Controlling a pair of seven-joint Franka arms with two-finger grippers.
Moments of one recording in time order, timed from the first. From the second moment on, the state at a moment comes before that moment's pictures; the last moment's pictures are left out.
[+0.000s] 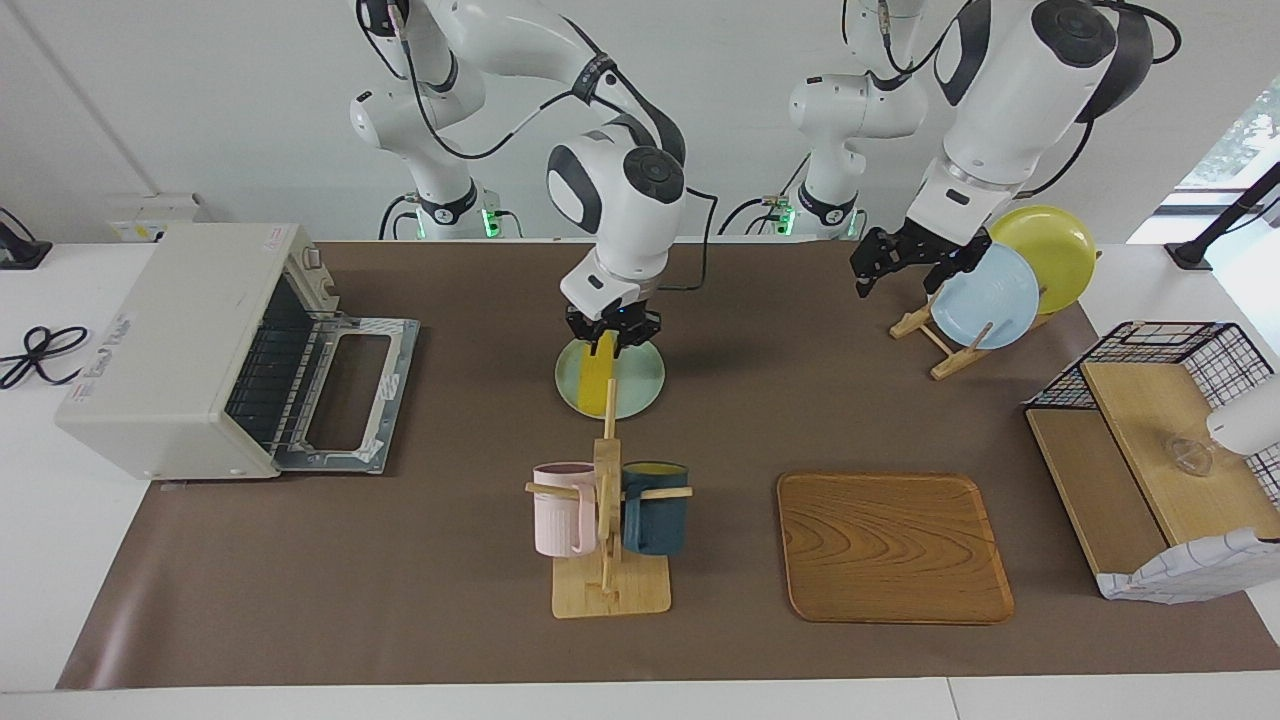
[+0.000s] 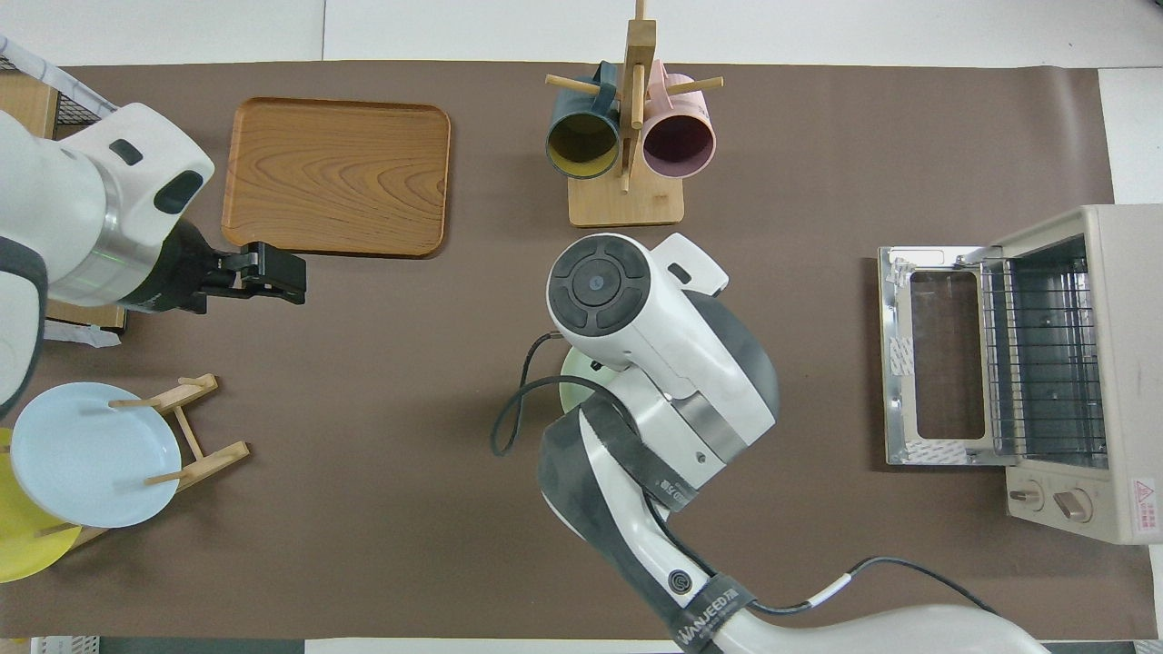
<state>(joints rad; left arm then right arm) -0.19 -0.01 -0.09 -1.69 -0.08 1.65 -0.26 0.62 0.28 -0.03 -1.72 -0.19 1.81 0.68</state>
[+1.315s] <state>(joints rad) -0.58 0.10 -0.09 -1.88 -0.12 2.04 -0.53 0.28 0.23 -0.03 -2.13 -0.48 2.07 0.53</state>
